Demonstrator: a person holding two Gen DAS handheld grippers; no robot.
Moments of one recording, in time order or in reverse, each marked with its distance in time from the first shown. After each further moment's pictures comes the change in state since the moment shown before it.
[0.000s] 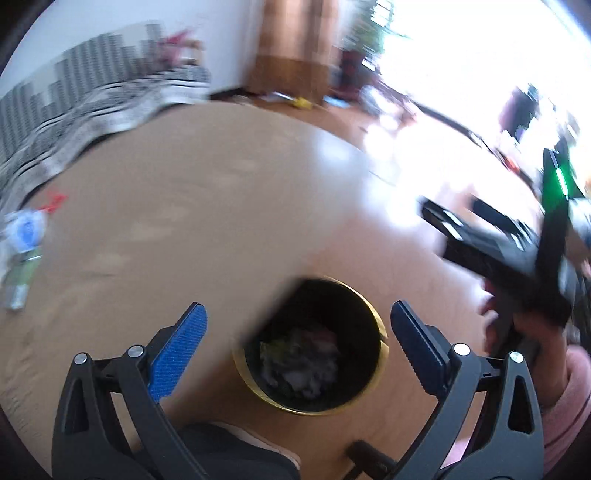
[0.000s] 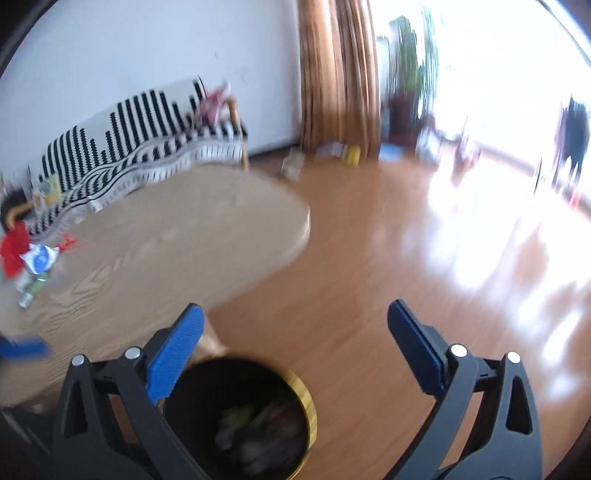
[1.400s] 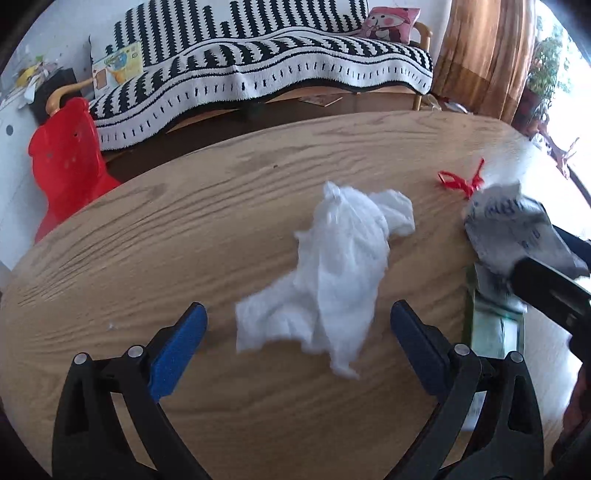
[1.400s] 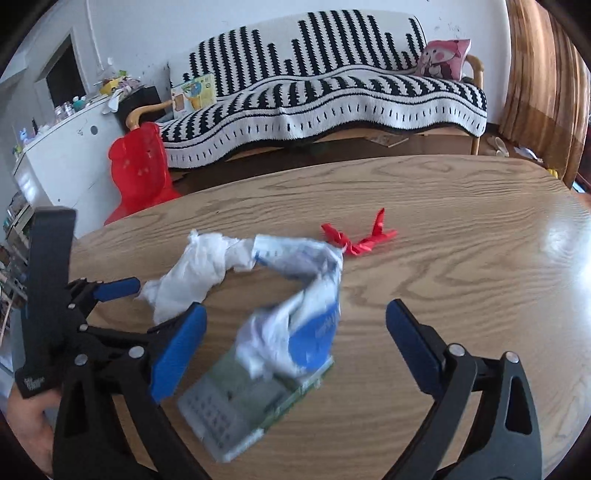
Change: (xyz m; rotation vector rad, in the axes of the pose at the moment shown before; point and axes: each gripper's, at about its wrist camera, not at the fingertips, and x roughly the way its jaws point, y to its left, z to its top) left arm 0.013 0.454 0.004 -0.322 0.090 0.378; right arm 0.137 0.509 0.066 -0.257 0.305 0.583
